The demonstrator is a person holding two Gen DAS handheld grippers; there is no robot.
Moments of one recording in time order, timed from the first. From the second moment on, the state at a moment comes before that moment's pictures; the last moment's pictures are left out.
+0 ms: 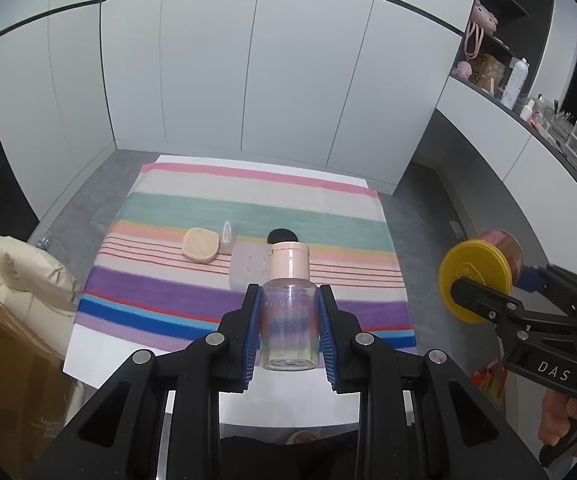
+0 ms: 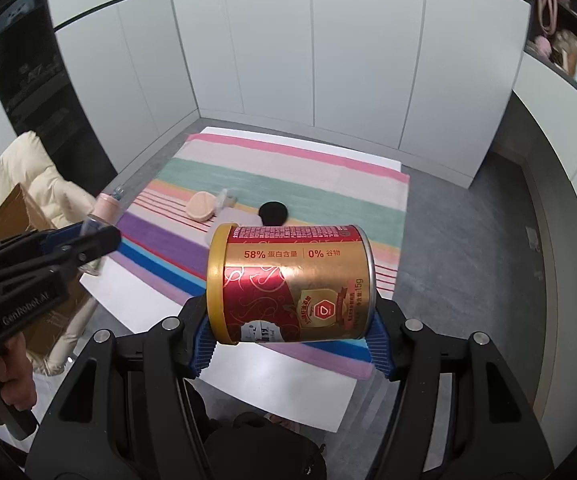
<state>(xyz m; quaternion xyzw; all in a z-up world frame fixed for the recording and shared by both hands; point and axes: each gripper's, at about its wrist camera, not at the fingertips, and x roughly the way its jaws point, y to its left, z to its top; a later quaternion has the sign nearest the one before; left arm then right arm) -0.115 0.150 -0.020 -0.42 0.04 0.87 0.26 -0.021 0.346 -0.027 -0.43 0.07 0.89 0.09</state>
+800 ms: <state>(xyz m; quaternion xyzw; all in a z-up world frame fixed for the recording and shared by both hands) -0.137 0.068 -0.018 -0.41 0.01 0.89 0.20 -0.068 0.294 -0.027 -0.44 0.07 0.89 0.05</state>
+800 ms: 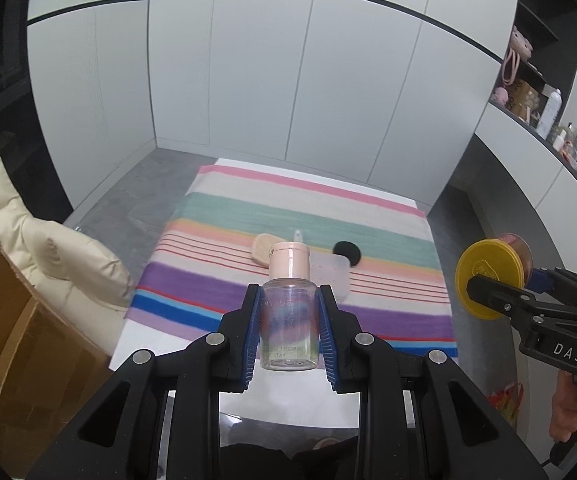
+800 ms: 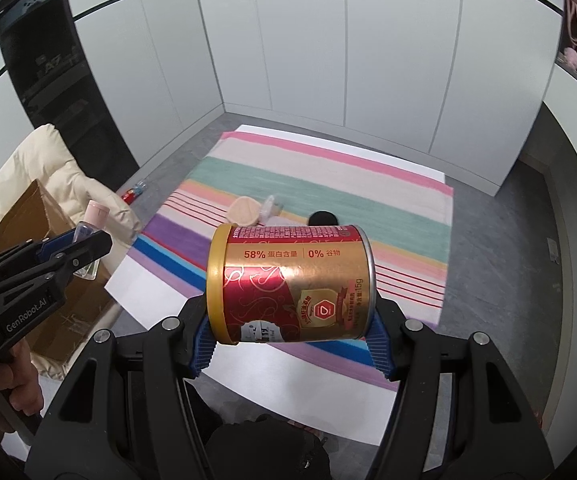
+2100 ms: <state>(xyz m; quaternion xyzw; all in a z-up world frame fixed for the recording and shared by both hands) -0.133 -0.077 -0.018 -0.40 -0.05 0.91 0.08 -0.132 0.161 -0.025 -0.43 0.01 0.90 -0.06</state>
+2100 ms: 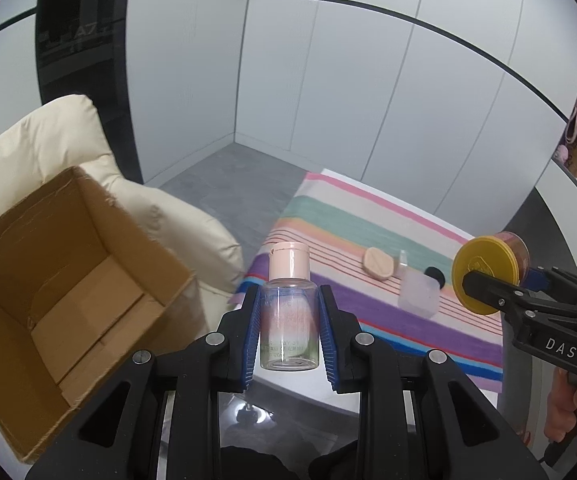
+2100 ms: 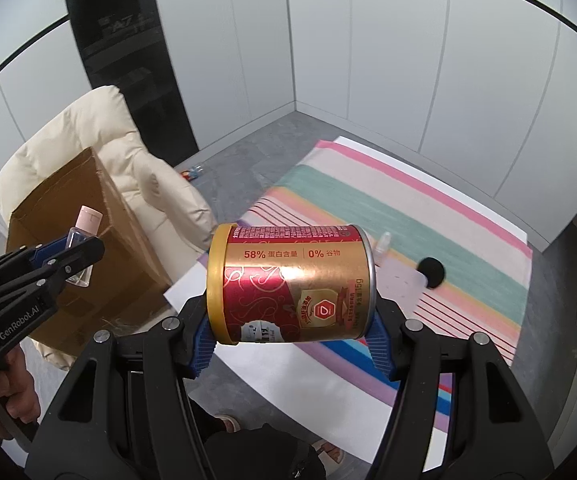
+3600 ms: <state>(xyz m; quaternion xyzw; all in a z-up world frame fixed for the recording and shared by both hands) -0.079 -0.249 -0.030 -0.41 -0.12 0.90 -0.06 -0.160 -0.052 -0.024 -0.42 -0.07 0.87 -0.23</state>
